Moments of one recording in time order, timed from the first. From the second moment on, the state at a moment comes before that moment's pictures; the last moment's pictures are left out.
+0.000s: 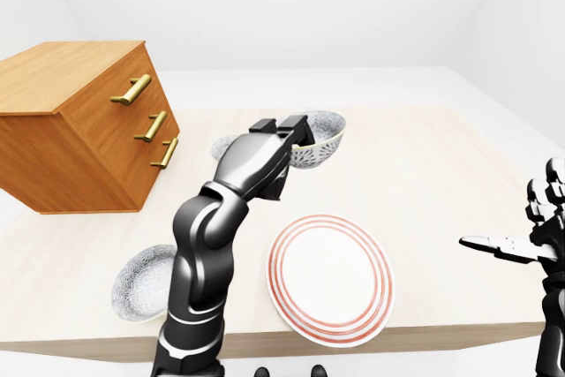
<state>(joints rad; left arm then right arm) -0.43 0.00 -0.11 -0.45 1.00 0.09 -0.69 0.05 -0.30 -0.71 -0.17 0.08 0.09 0.28</state>
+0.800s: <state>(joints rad) -0.17 -0.02 -0.20 -0.48 0.97 -0.03 -0.61 0.05 -0.30 -0.72 -0.19 0.07 0.09 0.28</state>
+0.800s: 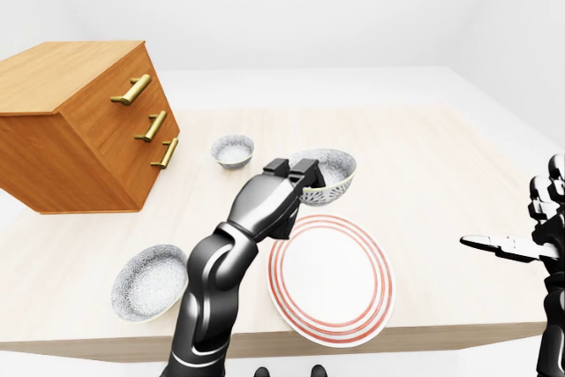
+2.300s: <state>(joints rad) 0.05 0.00 -0.35 -0.48 1.01 -0.09 -0.49 0.05 -0.30 -0.71 -0.17 0.05 0.09 0.28</state>
